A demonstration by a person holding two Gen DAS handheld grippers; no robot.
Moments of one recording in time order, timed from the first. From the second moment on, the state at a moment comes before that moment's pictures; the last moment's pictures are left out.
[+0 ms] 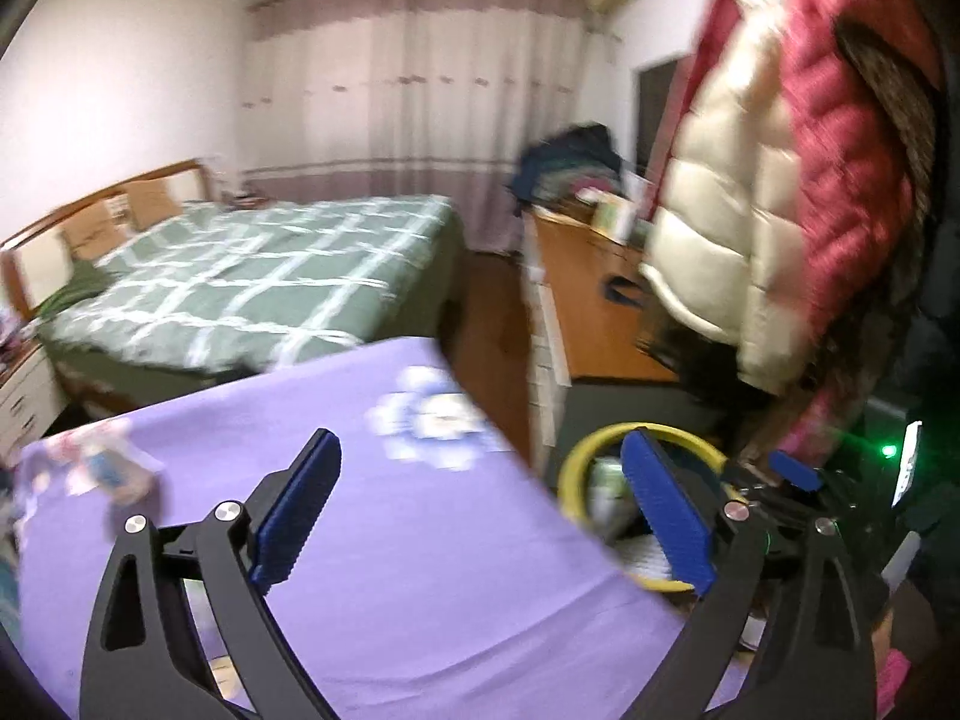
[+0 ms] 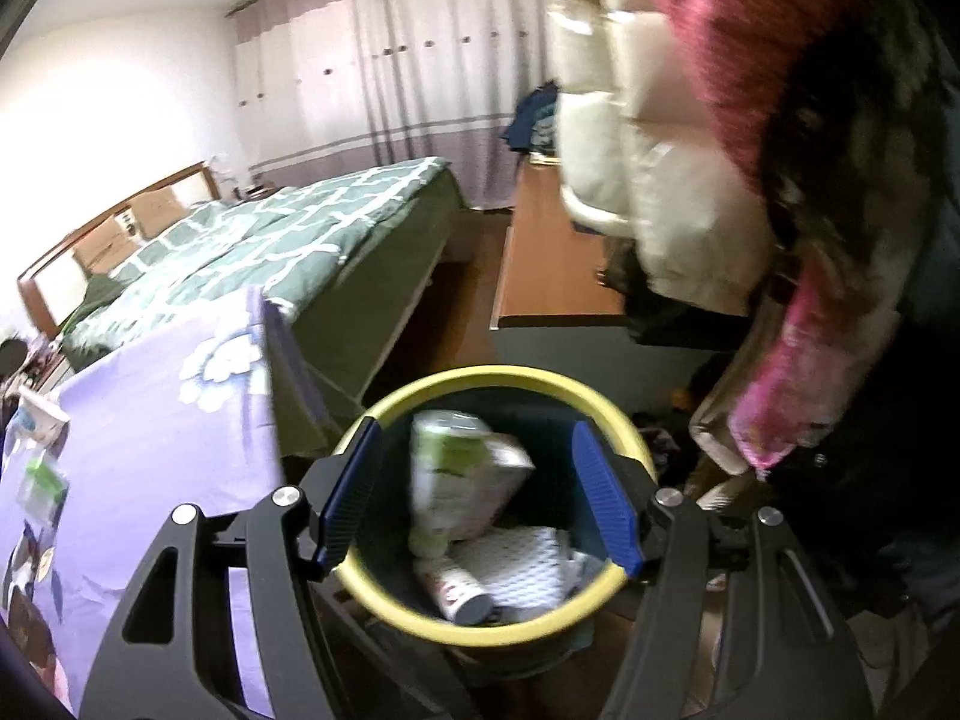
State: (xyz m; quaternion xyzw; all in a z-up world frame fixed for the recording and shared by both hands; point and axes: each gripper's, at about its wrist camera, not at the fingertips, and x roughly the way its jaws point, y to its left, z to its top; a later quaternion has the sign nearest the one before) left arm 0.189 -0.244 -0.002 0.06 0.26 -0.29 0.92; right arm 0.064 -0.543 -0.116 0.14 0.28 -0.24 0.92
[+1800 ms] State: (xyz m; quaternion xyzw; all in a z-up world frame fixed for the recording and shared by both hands) left arm 0.211 0.142 -0.108 -0.07 0.26 0.12 0.96; right arm 0.203 -0.155 -0.146 0.02 0.43 0.12 0.89
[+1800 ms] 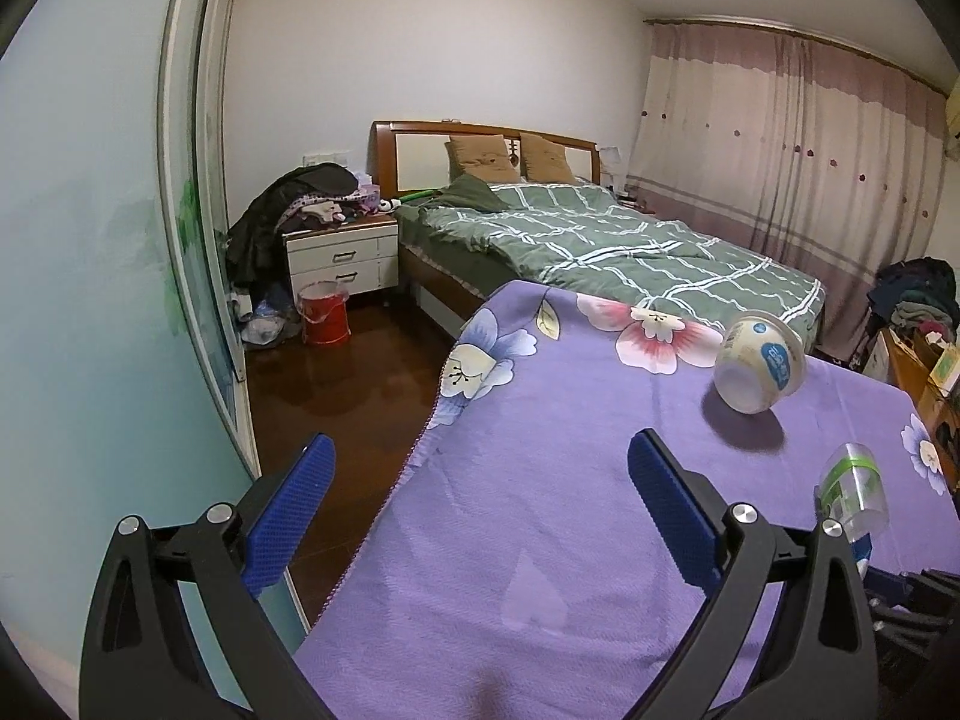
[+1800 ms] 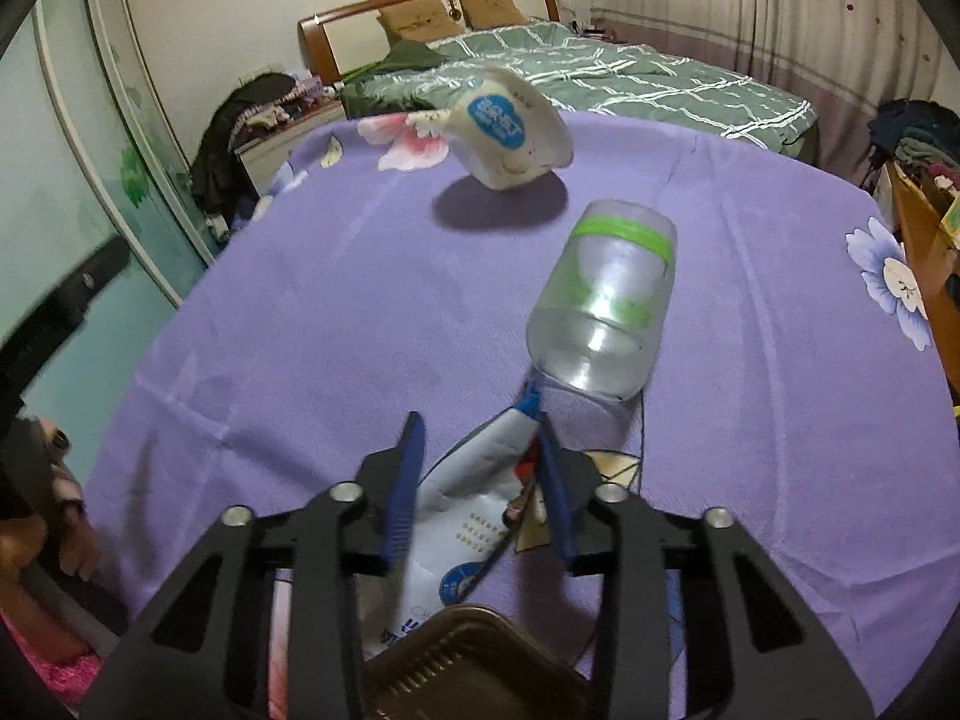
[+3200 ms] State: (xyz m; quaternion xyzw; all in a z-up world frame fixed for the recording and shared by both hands) left arm 0.209 0.097 -0.099 -0.04 0.27 0.02 0.96; right arm 0.141 -0.509 -0.133 0.16 0.29 -0.31 0.89
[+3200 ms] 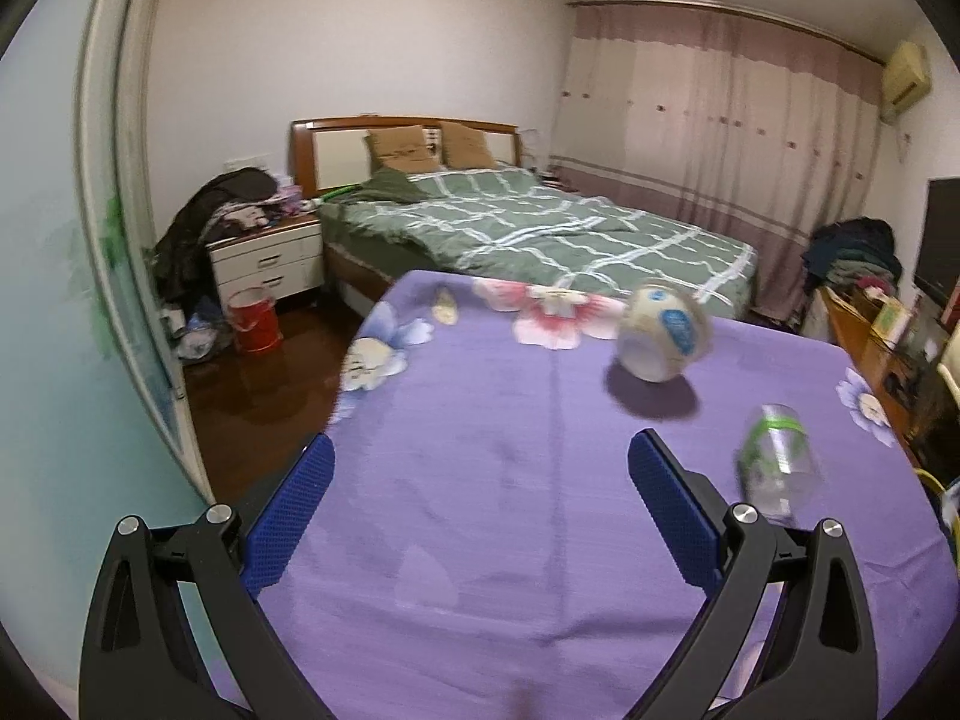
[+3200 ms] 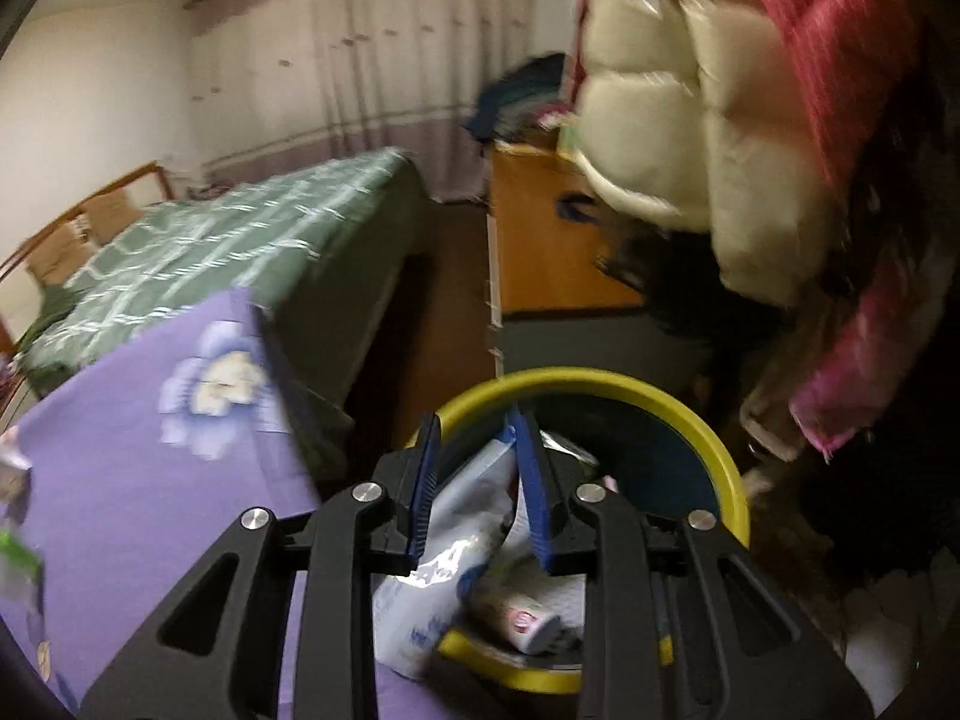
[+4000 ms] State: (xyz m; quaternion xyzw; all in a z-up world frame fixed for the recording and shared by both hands) left arm 0.146 -0.022 -0.078 0.02 0.32 -0.20 0.93; right arm 0.143 -0.504 -0.129 0.14 0.27 -0.33 0.89
